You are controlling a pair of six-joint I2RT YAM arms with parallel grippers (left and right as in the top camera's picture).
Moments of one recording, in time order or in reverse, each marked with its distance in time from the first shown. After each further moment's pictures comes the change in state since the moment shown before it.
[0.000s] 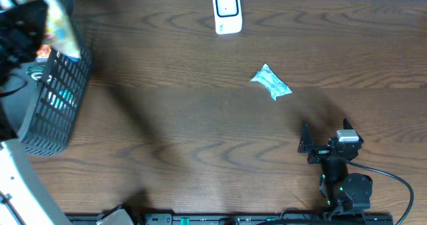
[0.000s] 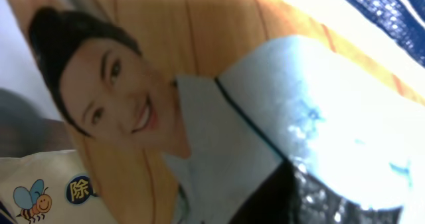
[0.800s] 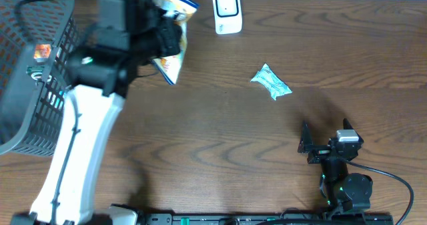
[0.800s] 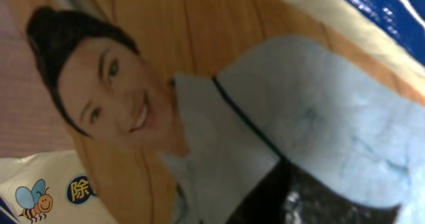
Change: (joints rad) left arm -0.818 0.218 0.000 -0.237 -0.774 -0.063; right arm 0.000 0.000 0.000 0.000 0.000 0.000
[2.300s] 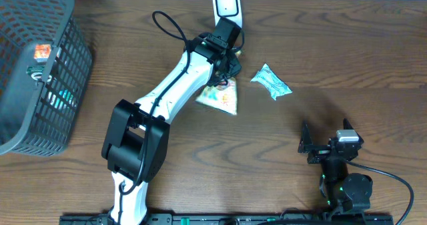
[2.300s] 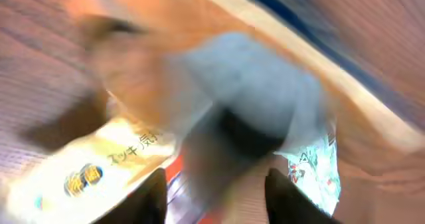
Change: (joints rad) left arm -0.274 0.558 0.000 0.101 -0.133 -0.556; right arm 0.000 0.000 0.000 0.000 0.000 0.000
